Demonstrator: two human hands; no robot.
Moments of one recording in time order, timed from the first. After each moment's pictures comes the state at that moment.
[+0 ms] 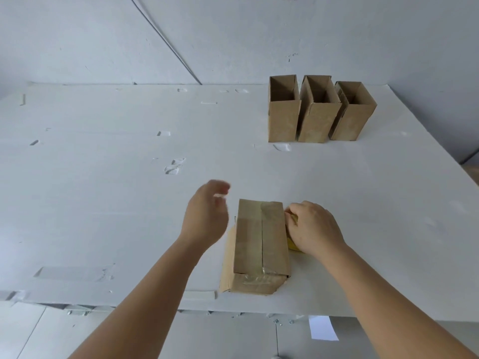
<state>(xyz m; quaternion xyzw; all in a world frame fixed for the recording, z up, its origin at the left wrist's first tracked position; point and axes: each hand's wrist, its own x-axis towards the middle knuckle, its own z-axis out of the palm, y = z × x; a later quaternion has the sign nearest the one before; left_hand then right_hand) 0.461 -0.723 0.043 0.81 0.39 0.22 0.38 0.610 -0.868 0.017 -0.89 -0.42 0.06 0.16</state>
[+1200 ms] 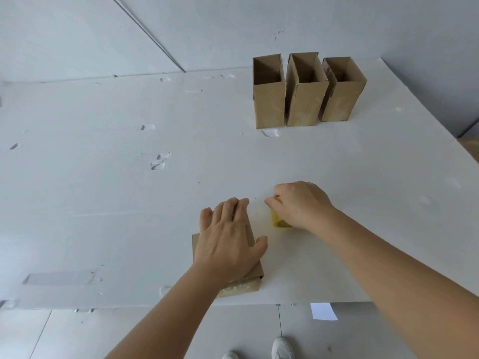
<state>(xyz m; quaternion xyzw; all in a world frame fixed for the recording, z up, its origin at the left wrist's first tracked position) 0.472 -0.781 0.008 0.96 0.27 0.03 0.08 0.636 -0.853 0.028 -0.88 -0.46 0.10 0.06</state>
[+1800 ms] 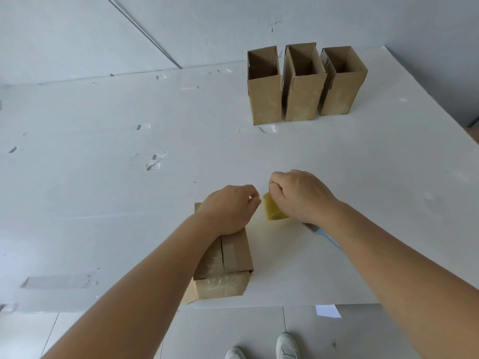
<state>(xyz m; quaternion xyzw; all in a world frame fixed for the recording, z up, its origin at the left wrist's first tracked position) 0.530 -0.744 0.036 0.95 0.24 -0.07 0.20 0.659 -0.856 0.020 -0.84 -0.51 0.08 0.16</state>
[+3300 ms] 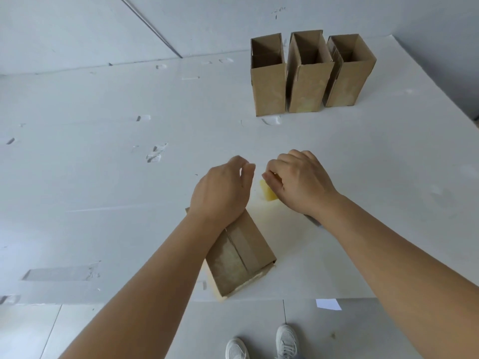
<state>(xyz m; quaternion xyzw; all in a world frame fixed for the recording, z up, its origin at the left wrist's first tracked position) 0.522 -0.749 0.050 0.91 0.33 0.12 0.20 0.660 -0.846 0.014 -0.80 -0.57 -0.09 0.17</state>
